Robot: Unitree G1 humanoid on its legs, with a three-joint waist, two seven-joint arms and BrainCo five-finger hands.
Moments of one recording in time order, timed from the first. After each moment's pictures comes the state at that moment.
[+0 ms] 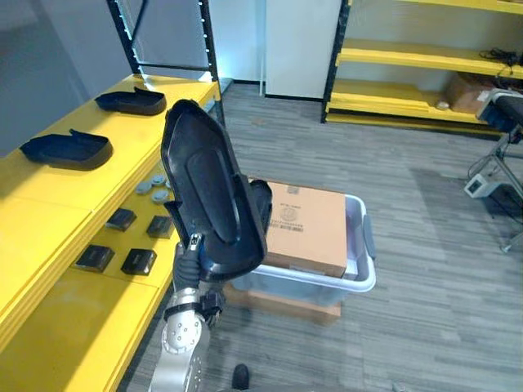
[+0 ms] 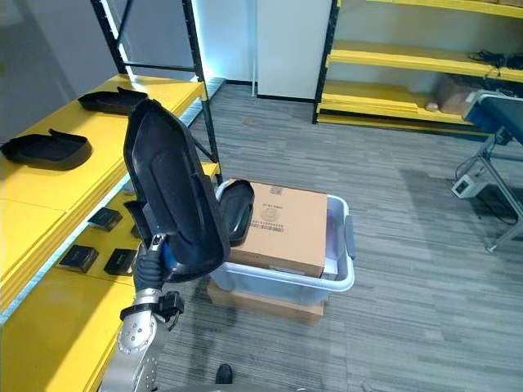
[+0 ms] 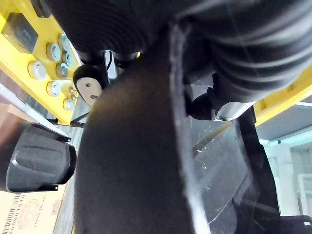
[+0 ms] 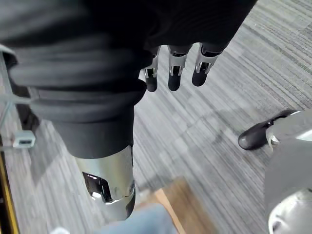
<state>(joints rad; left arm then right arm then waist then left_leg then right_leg) 0.32 0.03 -0.12 -0.26 -0.16 -0.12 0.24 0.25 -0.03 -0.37 0.94 0.34 -0.10 -0.06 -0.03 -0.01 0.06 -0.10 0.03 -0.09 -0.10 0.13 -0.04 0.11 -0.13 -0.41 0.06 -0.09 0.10</state>
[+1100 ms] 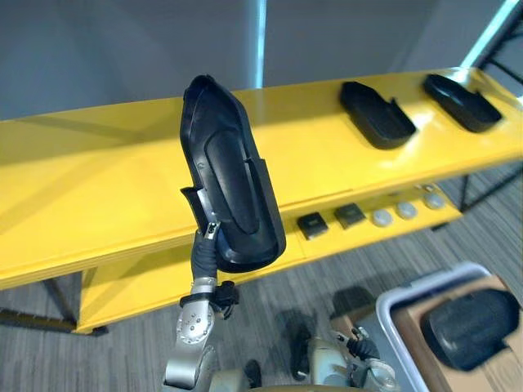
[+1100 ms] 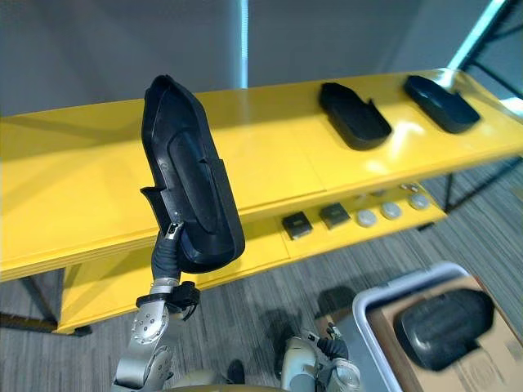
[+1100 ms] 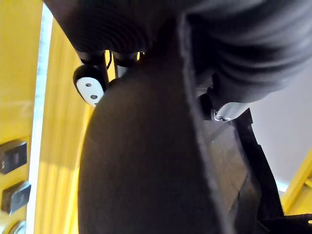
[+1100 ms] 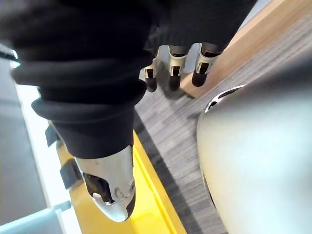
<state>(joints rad) 0.23 0.00 -0.21 -0.21 -0.20 -0.16 0.22 0.16 -0.02 -0.11 0.76 0.19 -0.07 -0.04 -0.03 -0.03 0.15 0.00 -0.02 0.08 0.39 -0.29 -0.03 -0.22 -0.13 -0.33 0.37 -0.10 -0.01</state>
